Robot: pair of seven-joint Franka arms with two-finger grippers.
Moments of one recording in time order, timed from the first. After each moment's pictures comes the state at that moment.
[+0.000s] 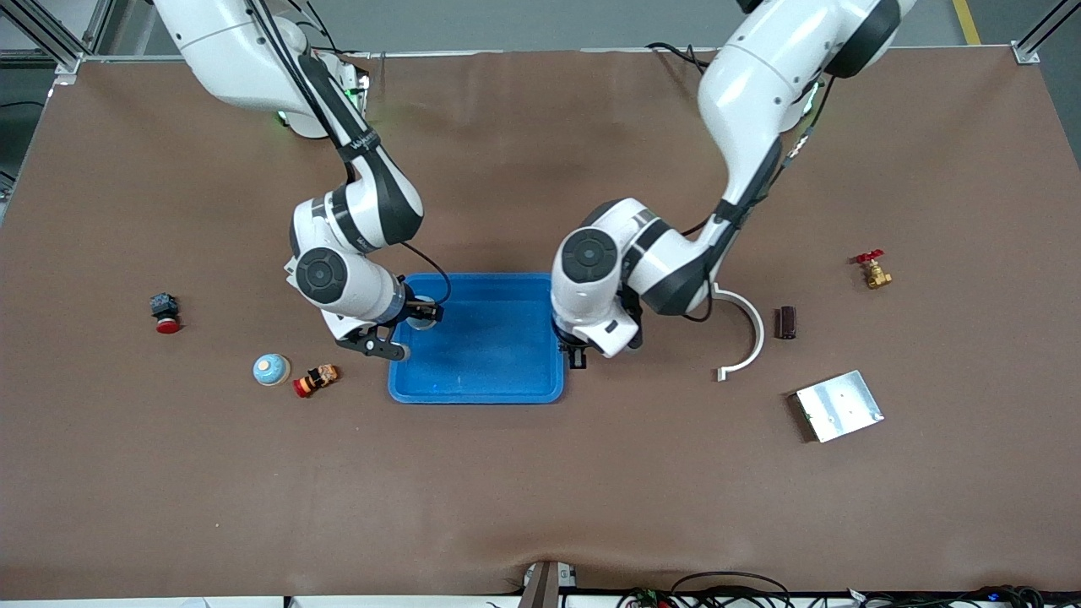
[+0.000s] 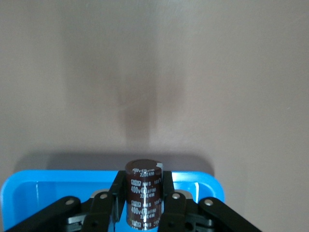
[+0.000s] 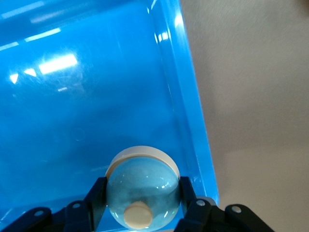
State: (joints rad) left arm -0.58 0.84 -0.18 -1.28 0.19 2.16 -2.39; right arm 0.43 0.49 0.02 -1.89 0.22 2.23 0.55
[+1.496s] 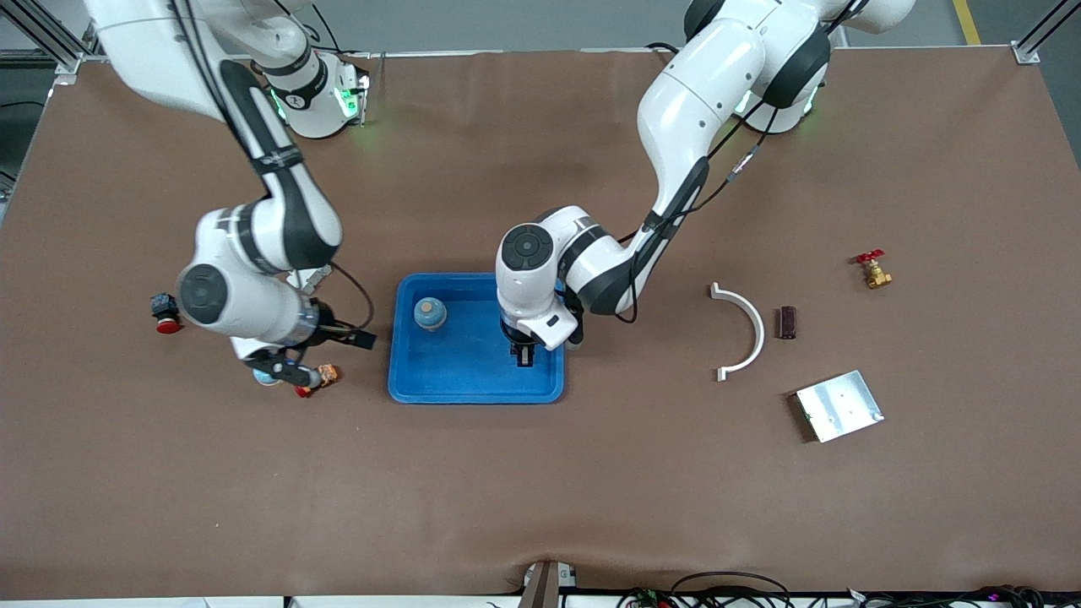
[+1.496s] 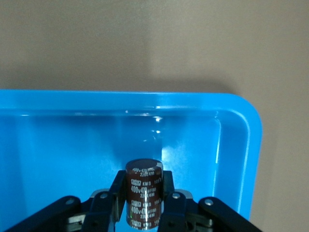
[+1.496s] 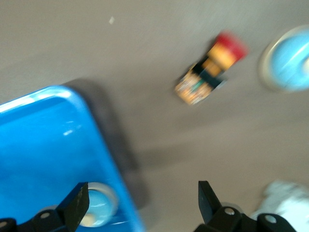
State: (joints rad) left arm -0.72 1.05 -0.11 -1.07 0.18 2.25 -2.46; right arm 0.19 0.41 -0.03 -1.88 0.22 2.16 0.29
